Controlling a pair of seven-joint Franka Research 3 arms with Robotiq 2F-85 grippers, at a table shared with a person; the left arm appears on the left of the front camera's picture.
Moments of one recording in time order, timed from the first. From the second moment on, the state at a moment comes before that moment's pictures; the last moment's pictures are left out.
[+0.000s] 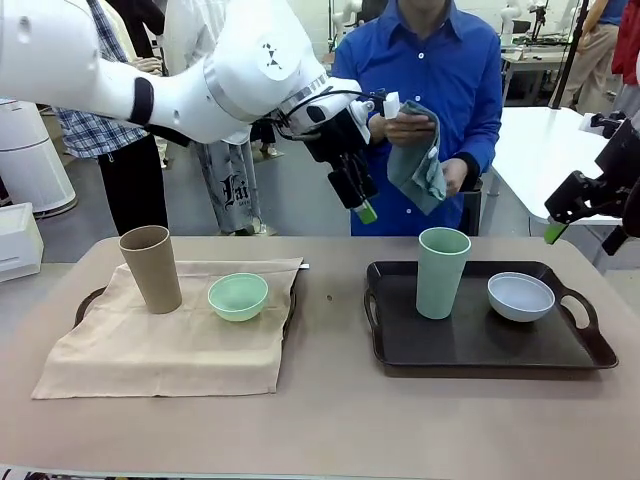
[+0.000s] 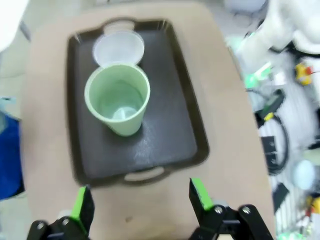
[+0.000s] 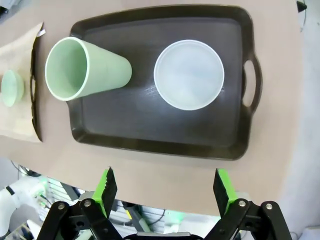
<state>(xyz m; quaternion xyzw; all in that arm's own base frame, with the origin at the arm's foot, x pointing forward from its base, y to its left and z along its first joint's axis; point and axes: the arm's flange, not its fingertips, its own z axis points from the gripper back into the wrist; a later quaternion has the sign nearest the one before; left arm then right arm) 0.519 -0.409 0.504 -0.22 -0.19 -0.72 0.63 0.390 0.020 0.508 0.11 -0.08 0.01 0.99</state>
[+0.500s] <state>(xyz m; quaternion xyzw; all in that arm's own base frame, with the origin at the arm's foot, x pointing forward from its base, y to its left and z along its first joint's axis) 0.531 -0.414 0.484 -0.26 -0.17 -0.70 0.64 0.400 0.025 0.500 0.11 -0.08 0.00 0.99</state>
